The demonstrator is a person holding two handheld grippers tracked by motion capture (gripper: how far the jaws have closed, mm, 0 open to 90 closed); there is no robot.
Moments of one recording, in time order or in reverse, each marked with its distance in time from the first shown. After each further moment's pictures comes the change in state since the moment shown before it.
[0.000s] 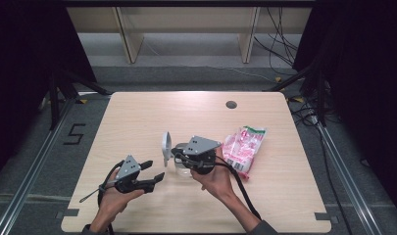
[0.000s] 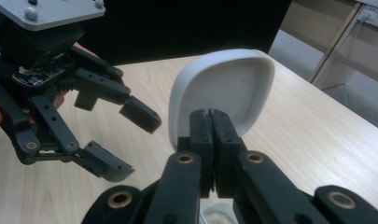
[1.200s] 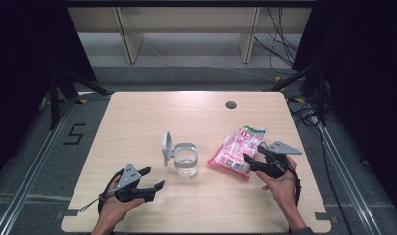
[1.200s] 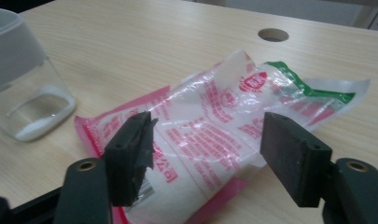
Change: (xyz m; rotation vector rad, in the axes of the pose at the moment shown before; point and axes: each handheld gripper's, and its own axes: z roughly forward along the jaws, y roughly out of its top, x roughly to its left) left arm -0.011 -0.016 -0.004 0.011 0.020 0.000; right arm -0.090 -0.133 -0.122 0.107 -0.396 0.465
